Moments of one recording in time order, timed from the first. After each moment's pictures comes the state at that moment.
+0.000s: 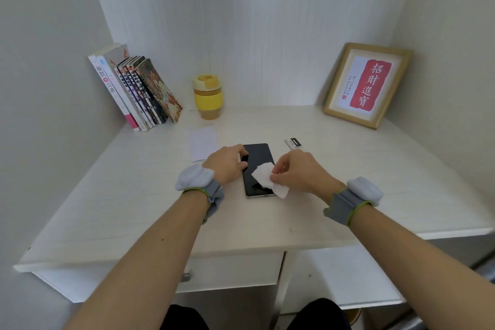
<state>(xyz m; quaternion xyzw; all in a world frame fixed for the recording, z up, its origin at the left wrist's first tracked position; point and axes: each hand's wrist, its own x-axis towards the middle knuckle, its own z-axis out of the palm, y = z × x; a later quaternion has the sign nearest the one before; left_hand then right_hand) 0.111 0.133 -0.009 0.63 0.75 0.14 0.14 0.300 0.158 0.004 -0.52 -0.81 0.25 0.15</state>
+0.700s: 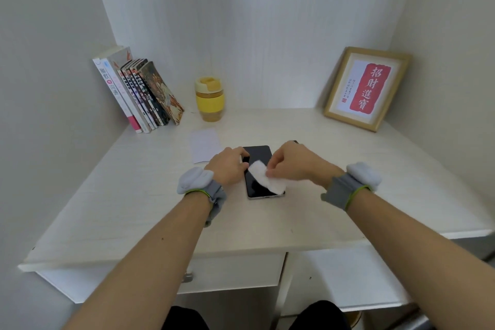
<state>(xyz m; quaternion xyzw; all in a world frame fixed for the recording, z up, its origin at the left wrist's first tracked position) 0.112 0.132 -0.009 0.64 0.74 0.15 0.15 0.287 0.161 0.031 -0.50 -0.82 0.28 0.10</state>
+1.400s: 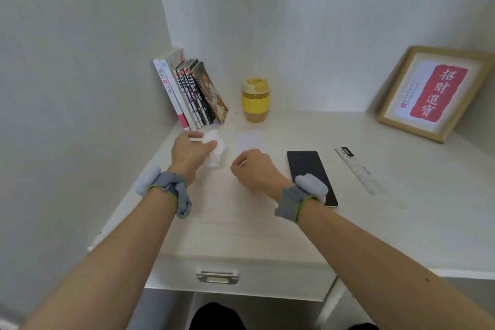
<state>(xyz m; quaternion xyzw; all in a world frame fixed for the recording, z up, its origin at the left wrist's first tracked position) -0.021 0.076 0.012 0.27 0.73 0.57 0.24 0.129 0.120 0.005 -0.45 -0.79 0.38 0.16</state>
